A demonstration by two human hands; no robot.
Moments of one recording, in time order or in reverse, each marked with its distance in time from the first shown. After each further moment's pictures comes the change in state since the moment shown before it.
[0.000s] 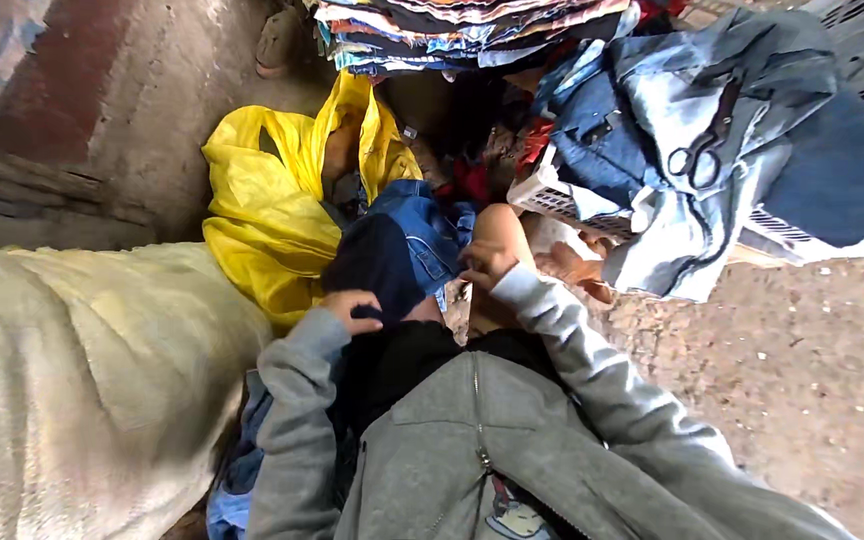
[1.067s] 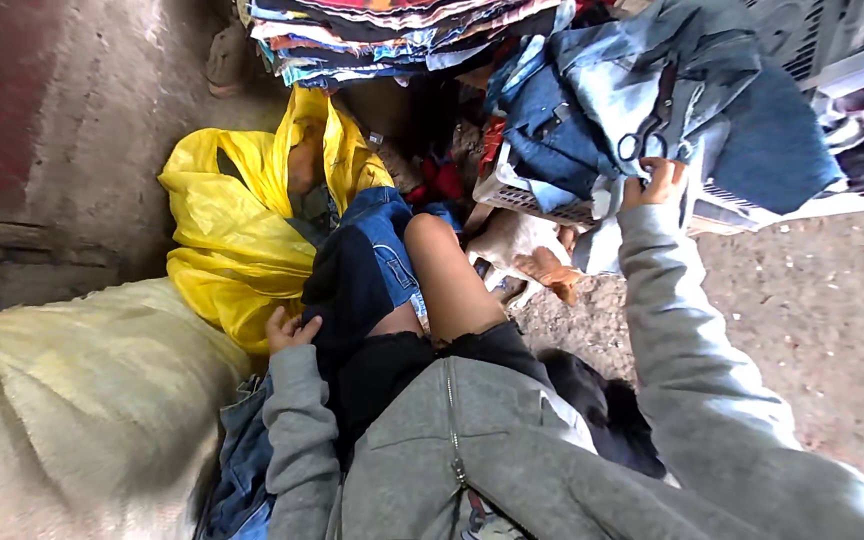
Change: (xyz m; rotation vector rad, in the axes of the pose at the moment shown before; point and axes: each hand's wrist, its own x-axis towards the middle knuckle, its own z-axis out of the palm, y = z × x) left_hand 0.009 -0.011 0.040 -0.604 0.832 -0.649; right_hand -0.068 0.118 -0.171 -0.135 0.713 0.780
